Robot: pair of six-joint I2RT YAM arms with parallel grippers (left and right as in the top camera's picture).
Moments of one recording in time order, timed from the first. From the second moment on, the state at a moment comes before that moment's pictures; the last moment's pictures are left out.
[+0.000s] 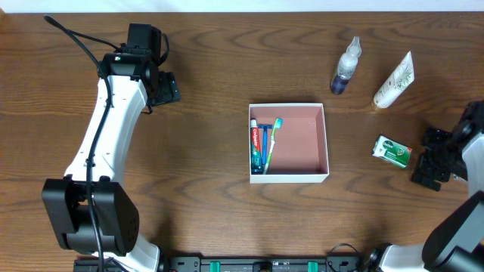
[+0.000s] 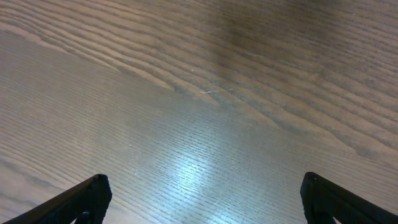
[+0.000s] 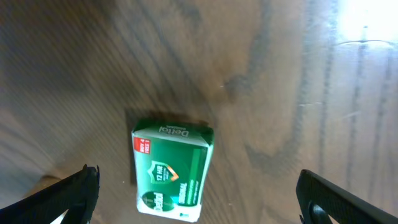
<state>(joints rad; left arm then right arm) -0.07 1.75 1.53 -1.05 -0.26 -0.33 -0.53 1.61 1.05 -0.90 -0.08 1.44</state>
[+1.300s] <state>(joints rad) -0.07 1.75 1.53 -1.05 -0.26 -0.33 -0.30 1.75 1.04 -0.80 0.11 1.58</state>
